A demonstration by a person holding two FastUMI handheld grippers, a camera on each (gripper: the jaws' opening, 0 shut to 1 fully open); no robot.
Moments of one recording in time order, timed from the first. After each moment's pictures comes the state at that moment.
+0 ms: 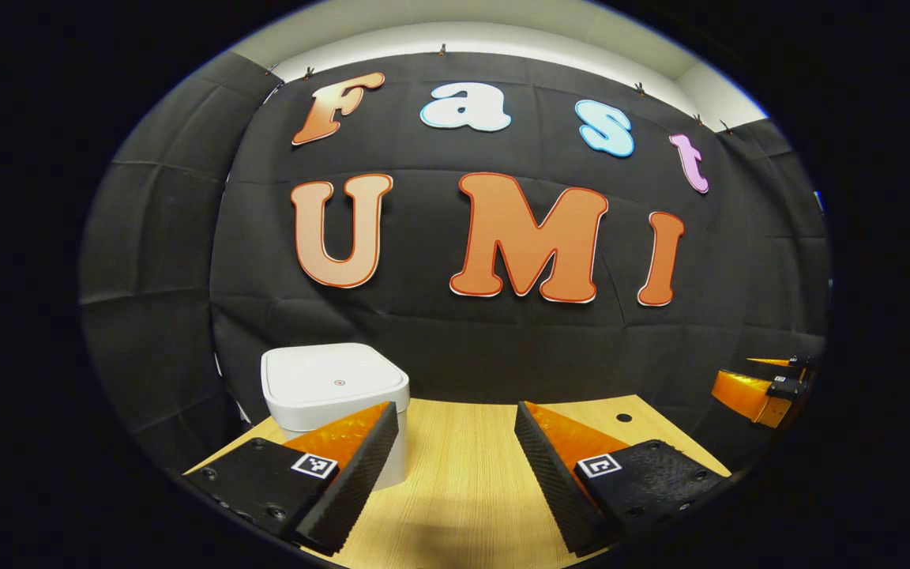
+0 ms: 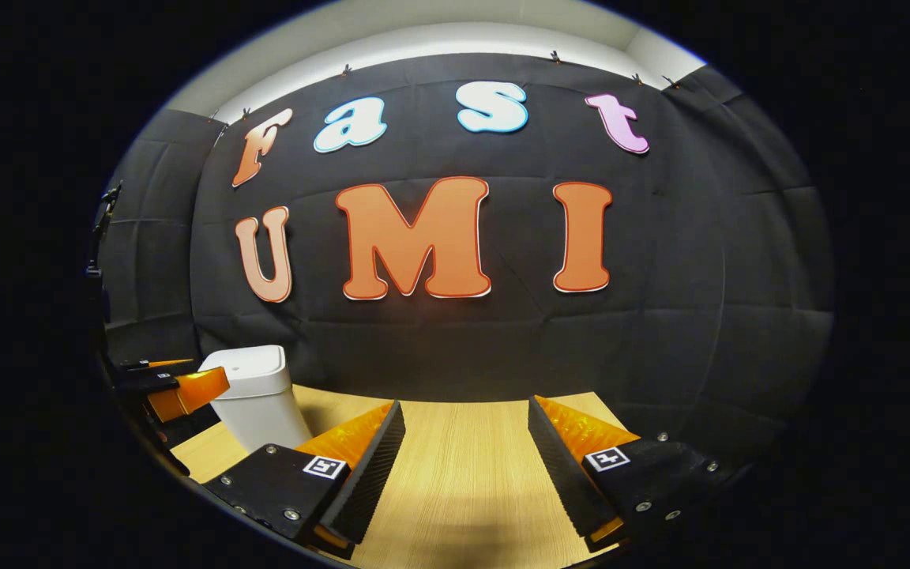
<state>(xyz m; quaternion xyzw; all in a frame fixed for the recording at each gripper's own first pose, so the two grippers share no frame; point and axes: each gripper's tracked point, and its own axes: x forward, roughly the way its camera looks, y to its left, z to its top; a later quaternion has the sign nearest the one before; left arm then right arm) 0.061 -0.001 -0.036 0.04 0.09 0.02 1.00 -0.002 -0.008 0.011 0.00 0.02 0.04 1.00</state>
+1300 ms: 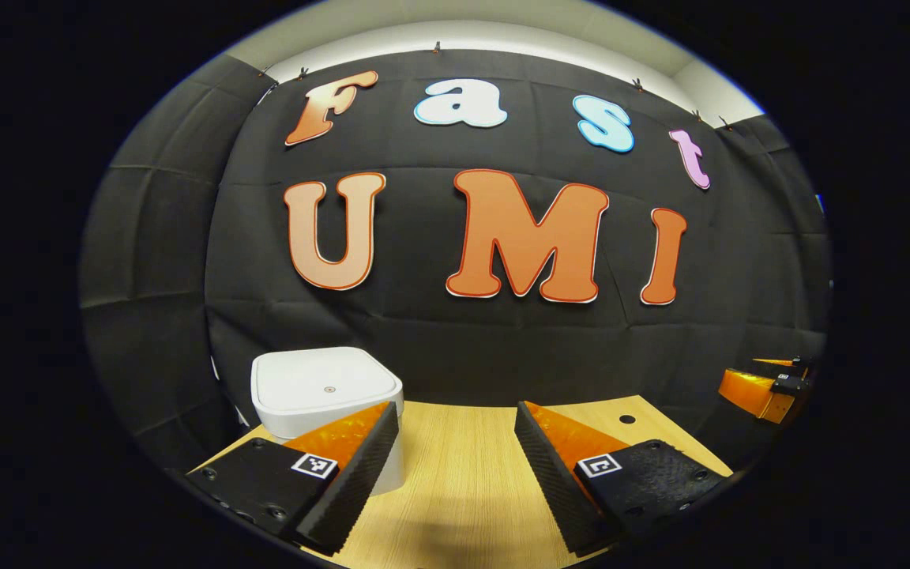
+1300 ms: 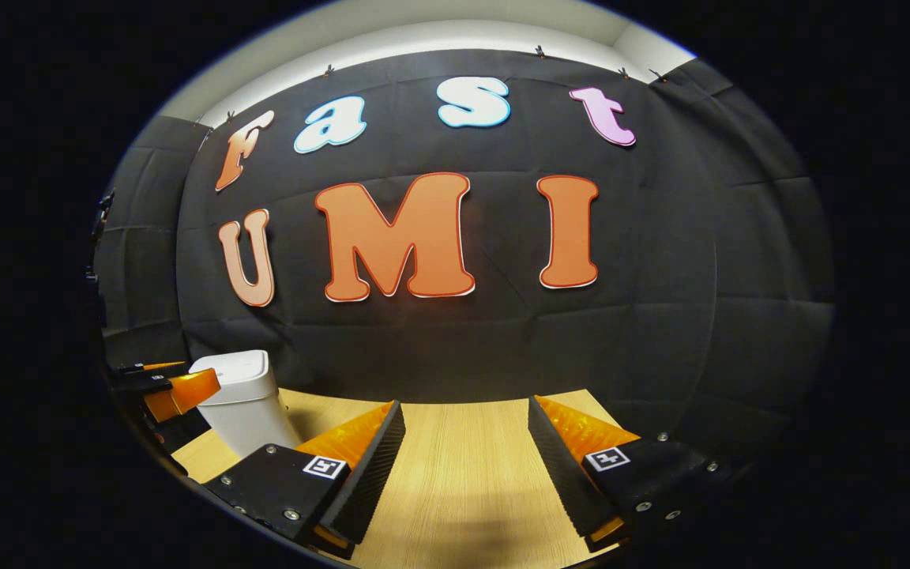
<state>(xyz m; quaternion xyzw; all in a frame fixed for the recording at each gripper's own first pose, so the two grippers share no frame) 0.082 -0.007 -0.036 0.04 0.09 0.01 1.00 0.016 -0.028 0.008 0.01 0.02 0.01 1.00</state>
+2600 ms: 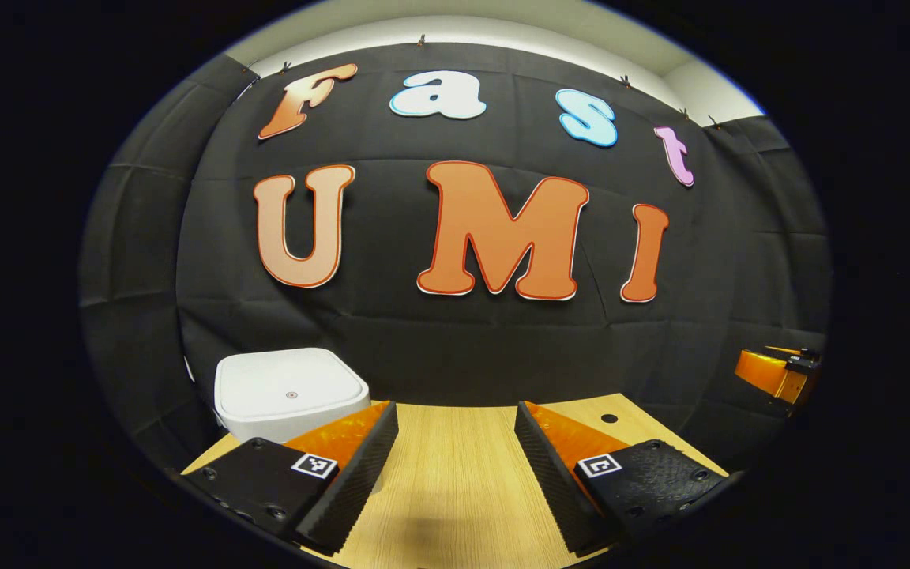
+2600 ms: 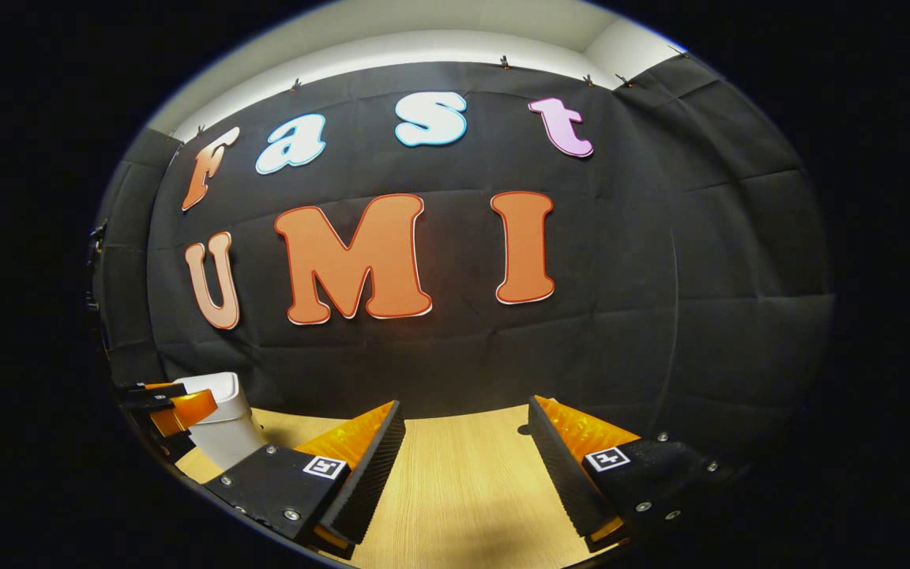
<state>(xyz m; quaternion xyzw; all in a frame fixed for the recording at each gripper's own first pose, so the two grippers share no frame) 0.105 -0.031 -0.042 0.04 0.10 -0.03 0.99 0.007 -0.067 0.025 0.03 -0.01 -0.05 1.00</state>
